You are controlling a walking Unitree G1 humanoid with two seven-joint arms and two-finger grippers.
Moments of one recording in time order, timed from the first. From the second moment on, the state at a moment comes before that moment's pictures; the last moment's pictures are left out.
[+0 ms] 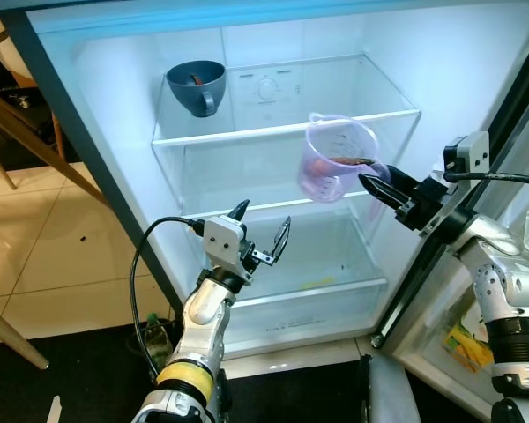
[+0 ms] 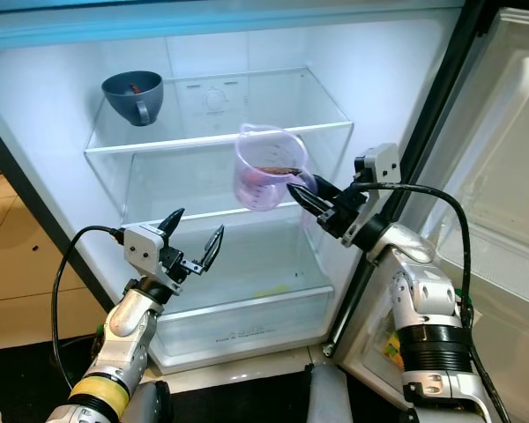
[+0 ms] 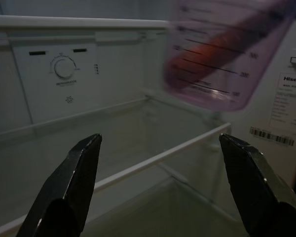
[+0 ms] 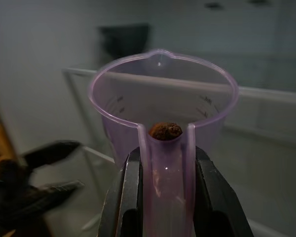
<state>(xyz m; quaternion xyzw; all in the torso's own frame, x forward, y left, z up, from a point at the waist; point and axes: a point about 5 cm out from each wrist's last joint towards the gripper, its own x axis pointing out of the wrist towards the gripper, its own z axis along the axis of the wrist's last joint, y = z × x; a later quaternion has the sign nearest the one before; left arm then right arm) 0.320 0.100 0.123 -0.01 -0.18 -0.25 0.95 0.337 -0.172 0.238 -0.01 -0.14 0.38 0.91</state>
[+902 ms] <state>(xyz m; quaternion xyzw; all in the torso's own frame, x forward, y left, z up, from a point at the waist) 0.320 0.097 0.124 -0.02 -0.18 -0.24 0.95 0.380 -0.156 0.295 -0.02 -0.17 0.20 0.97</state>
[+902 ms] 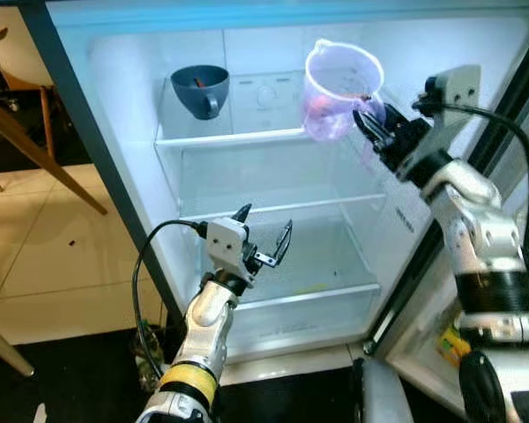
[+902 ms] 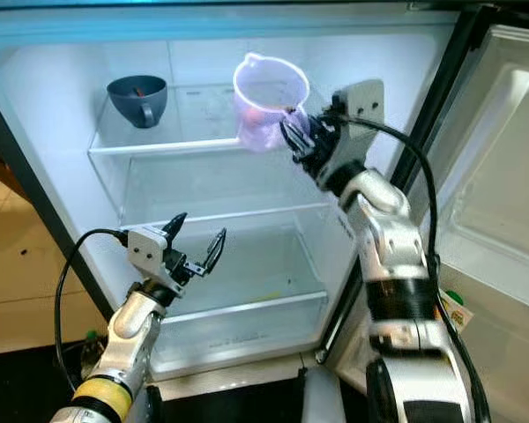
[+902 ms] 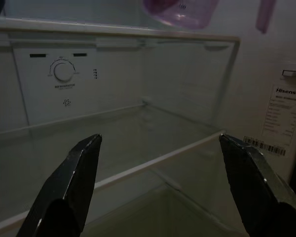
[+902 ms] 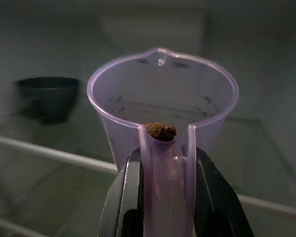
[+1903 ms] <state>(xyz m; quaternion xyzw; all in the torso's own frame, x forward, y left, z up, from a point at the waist) 0.322 0.095 0.154 -0.02 -0.24 -0.24 0.94 0.418 -0.150 0.309 -0.03 -0.11 0.07 0.99</state>
